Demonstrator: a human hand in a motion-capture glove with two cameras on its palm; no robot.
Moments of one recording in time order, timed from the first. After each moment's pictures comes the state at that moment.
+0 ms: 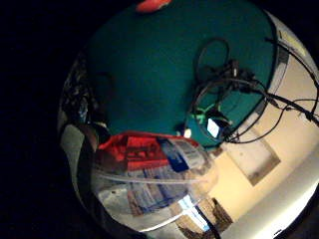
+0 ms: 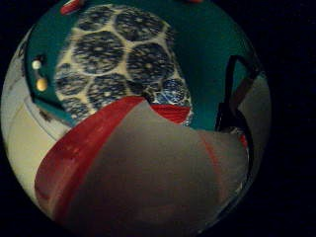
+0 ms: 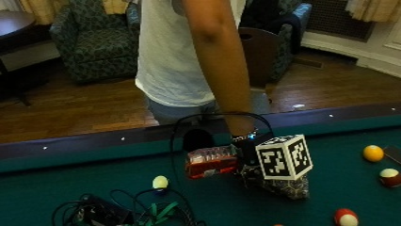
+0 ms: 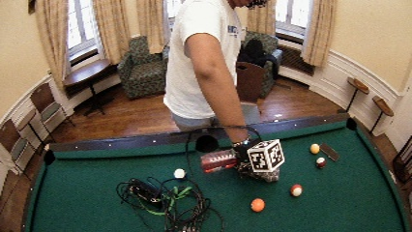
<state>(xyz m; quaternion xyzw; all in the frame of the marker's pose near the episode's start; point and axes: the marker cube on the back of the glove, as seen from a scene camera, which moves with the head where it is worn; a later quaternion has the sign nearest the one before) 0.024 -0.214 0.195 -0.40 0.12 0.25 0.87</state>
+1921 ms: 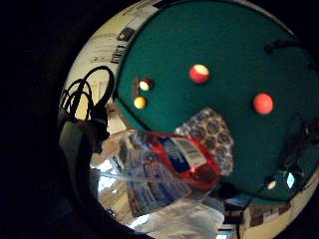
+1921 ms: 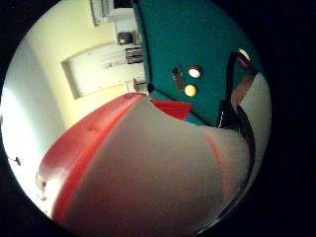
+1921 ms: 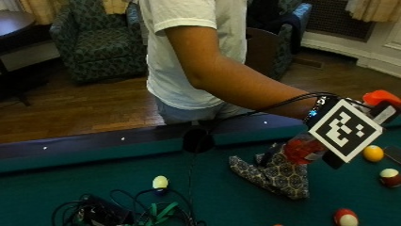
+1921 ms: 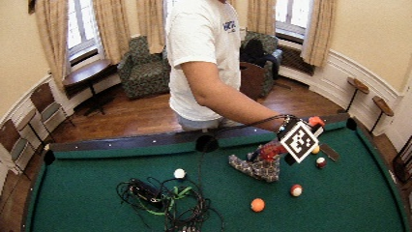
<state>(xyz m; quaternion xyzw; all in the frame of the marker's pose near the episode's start) -0.083 -0.378 0.091 -0.06 -0.38 0.18 0.91</state>
